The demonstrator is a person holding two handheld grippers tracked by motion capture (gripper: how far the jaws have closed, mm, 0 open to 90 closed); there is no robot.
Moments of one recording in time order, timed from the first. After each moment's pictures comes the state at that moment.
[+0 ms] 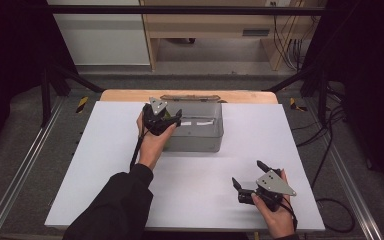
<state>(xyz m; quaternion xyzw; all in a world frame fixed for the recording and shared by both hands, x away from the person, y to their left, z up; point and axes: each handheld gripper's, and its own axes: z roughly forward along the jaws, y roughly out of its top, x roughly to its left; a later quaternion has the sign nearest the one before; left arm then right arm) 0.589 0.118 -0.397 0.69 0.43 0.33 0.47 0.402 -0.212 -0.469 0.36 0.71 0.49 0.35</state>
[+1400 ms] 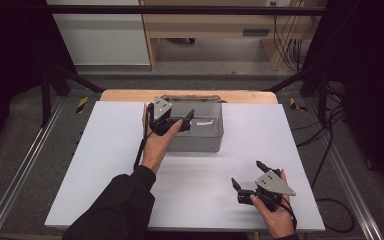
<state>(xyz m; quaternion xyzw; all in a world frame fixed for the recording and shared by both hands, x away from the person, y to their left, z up) 0.570 0.102 -0.379 0.68 0.35 0.31 0.57 0.402 -0.211 -0.469 0.36 0.72 0.49 0.35</state>
